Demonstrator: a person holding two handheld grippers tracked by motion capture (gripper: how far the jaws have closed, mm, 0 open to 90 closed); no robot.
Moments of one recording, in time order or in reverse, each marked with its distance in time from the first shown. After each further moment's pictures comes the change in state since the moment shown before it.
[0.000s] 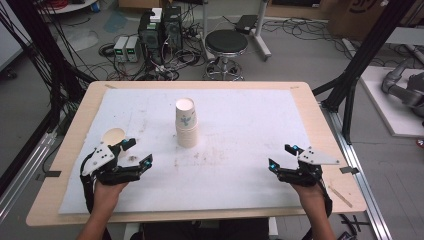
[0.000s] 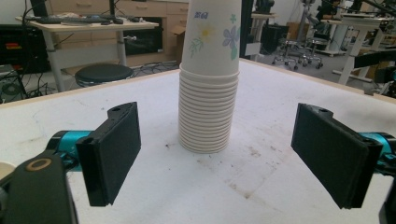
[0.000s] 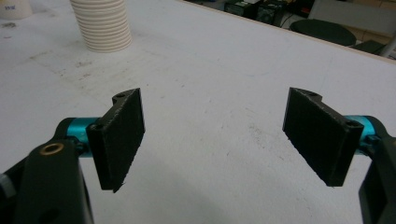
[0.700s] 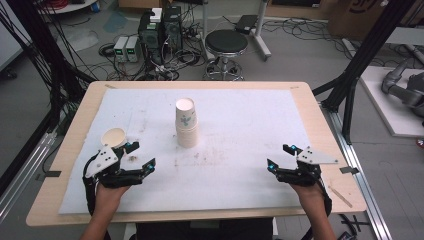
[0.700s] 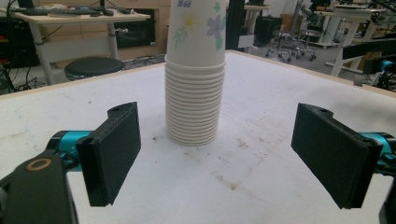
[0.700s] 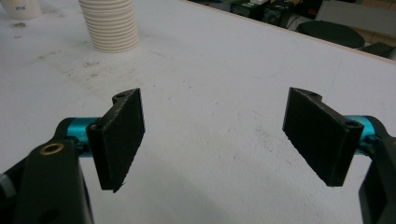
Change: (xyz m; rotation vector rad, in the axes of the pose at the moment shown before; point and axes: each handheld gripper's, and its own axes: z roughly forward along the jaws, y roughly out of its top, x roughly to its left) left arm -0.011 0.000 0.000 0.031 -0.028 0.007; right arm 0.002 0.001 0.002 0.000 0.025 -0.006
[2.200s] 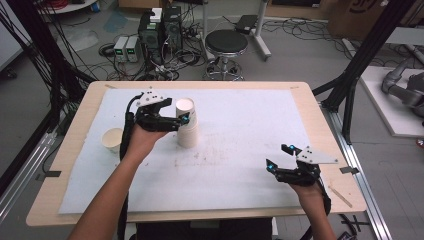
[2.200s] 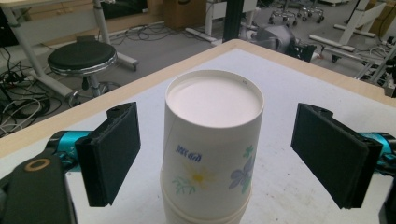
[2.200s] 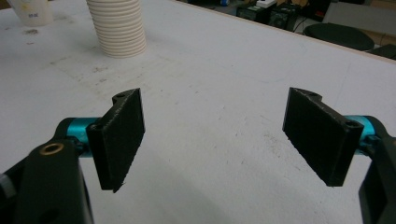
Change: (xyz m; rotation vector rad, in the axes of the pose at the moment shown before) left arm 0.014 0.107 0.133 0.193 -0.011 0.026; right arm 0.001 0.001 0.001 -0.015 0.027 0.006
